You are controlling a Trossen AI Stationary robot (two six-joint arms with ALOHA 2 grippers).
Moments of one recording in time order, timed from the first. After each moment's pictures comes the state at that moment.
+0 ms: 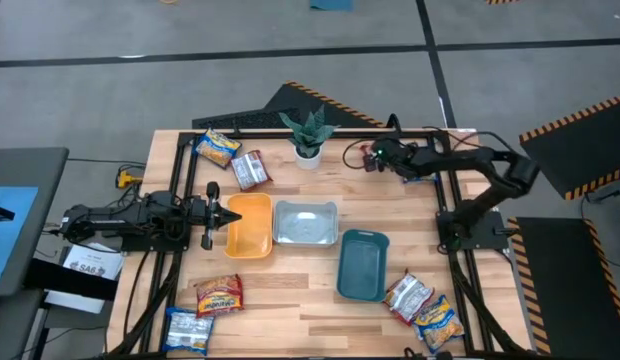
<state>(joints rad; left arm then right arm) 0.02 0.01 0.01 0.03 -0.01 0.06 -0.64 1.50 0.65 -0.04 0.52 0.48</state>
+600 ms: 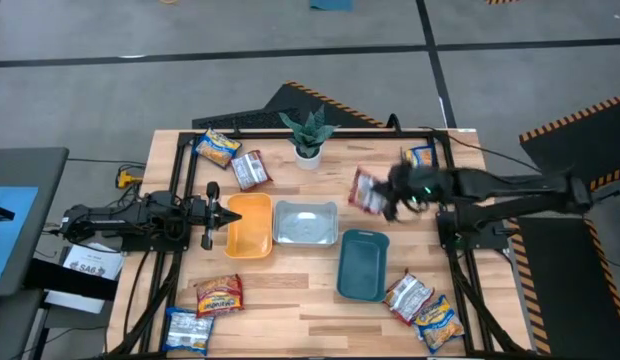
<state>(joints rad) 0.02 0.01 0.01 0.03 -0.01 0.06 -0.05 0.85 0.65 -0.32 0.25 0.33</state>
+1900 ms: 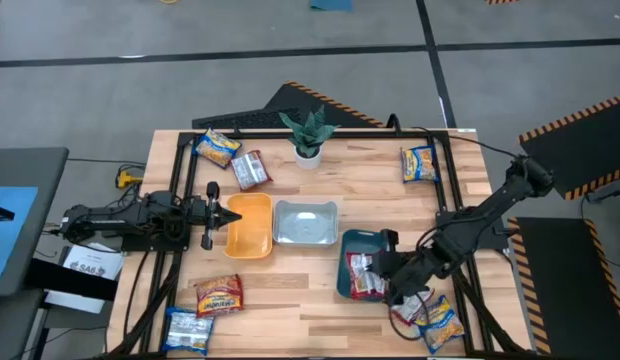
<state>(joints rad) 0.02 0.01 0.01 0.03 -0.01 0.06 0.64 1.35 0.97 -0.55 0.43 0.53</state>
